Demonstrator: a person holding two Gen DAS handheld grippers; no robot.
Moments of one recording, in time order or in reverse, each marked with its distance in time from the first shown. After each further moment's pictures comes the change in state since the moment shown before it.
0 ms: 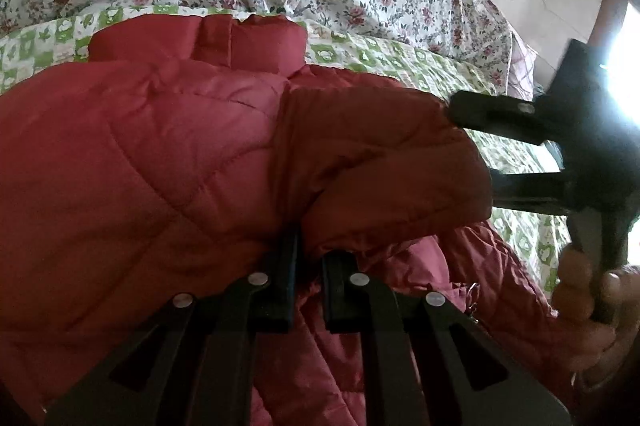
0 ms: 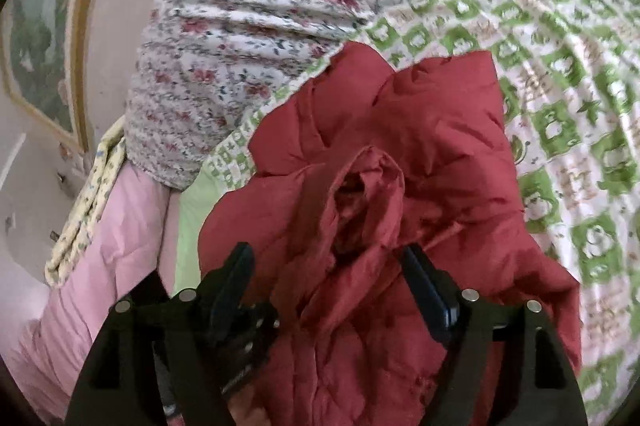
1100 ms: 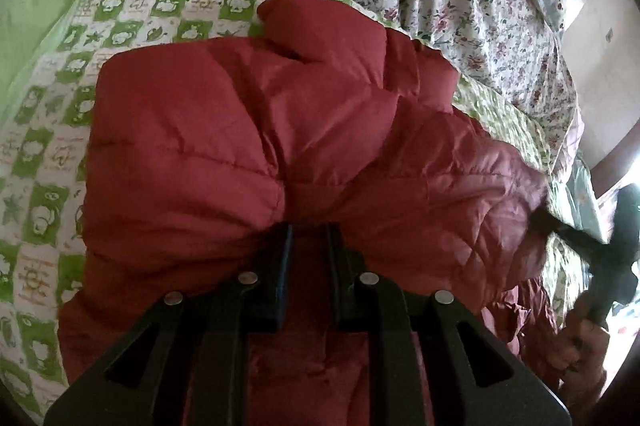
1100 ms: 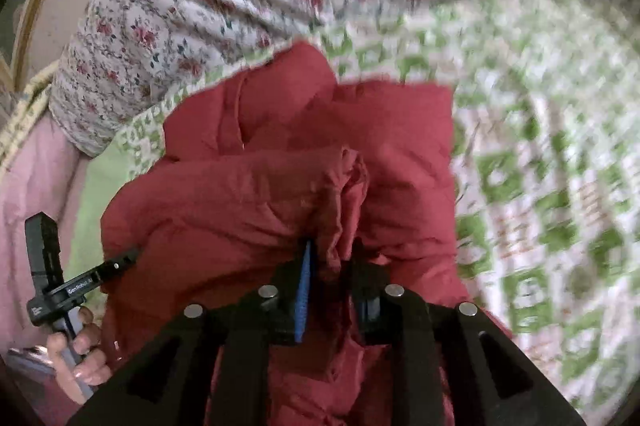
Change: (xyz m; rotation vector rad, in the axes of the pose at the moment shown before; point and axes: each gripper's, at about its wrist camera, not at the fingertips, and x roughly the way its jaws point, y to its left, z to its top) left arm -0.028 0.146 0.016 -0.266 0.060 0.092; right arm -0.005 0.033 -0.006 -0.286 -0.135 -0.397
